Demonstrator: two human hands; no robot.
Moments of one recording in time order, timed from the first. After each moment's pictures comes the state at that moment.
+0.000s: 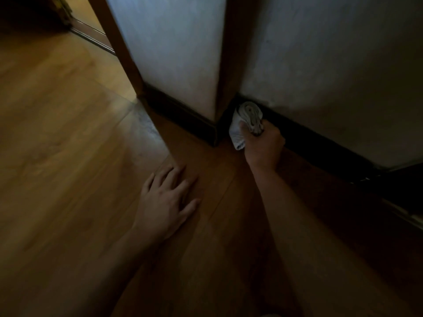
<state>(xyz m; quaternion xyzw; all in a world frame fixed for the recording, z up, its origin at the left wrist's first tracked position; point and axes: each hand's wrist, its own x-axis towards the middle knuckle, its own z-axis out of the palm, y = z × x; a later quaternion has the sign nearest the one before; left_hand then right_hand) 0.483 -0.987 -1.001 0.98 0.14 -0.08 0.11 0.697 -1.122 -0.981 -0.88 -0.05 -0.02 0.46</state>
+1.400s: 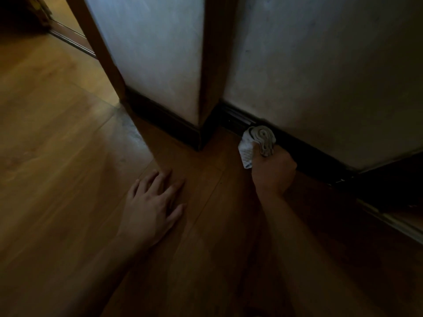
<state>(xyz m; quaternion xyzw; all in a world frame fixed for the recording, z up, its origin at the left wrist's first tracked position) 0.487 -0.995 -0.992 0.98 0.14 -0.09 0.11 0.688 -1.179 -0.983 -0.94 0.04 -0.09 0.33</state>
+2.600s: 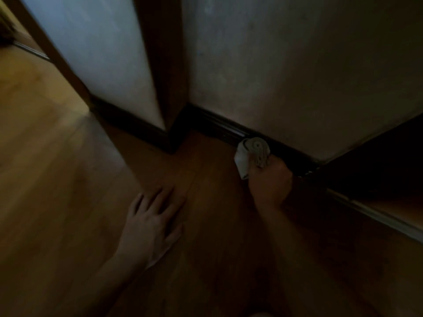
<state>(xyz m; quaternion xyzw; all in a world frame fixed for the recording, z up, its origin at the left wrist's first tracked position) 0.494 -1.053 -0.995 0.99 0.06 -0.11 0.11 0.693 -1.248 -0.984 -0.95 0.07 -0.07 0.30</state>
